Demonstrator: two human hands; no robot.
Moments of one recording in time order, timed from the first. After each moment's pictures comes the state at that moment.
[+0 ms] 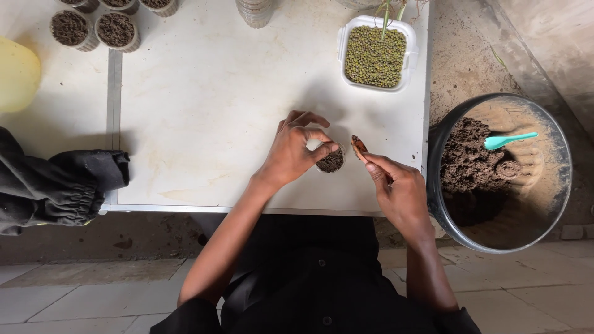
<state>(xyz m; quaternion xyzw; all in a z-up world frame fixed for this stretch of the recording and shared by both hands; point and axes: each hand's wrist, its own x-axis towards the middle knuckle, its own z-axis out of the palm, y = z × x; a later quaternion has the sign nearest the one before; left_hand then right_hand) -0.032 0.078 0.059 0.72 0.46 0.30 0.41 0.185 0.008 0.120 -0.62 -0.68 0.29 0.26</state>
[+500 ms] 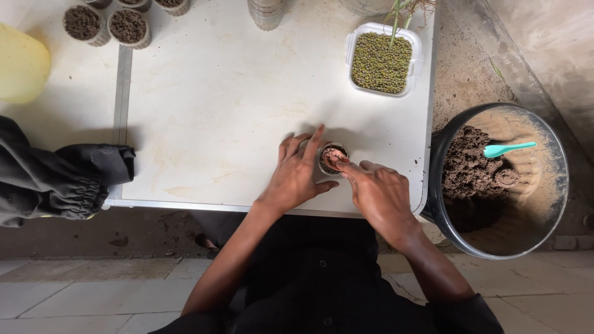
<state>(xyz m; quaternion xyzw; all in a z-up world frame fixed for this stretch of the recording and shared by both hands) -0.031 0.031 0.033 0.76 0.52 0.22 0.32 0.156 0.011 0.108 -0.61 -0.77 0.16 -0.08</state>
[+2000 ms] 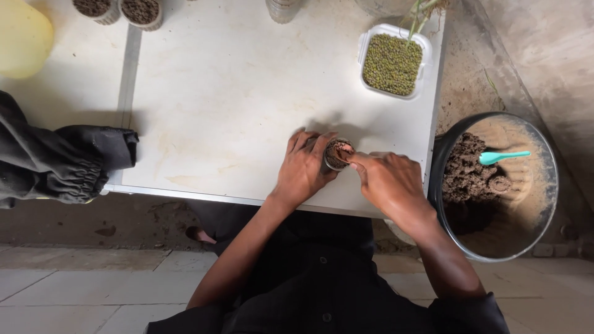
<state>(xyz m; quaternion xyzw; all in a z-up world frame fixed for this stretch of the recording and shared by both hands) -0.022 0.033 0.015 0.75 0.56 0.25 0.26 0.139 0.041 0.142 -0.60 -0.76 0.18 -0.18</state>
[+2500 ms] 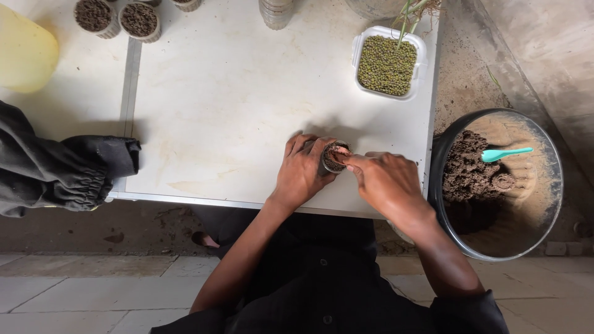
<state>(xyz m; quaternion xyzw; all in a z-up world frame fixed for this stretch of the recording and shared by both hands) -0.021 0.029 0.017 0.74 0.56 0.27 0.27 0.142 0.039 0.144 -0.59 -0.76 0.21 -0.17</state>
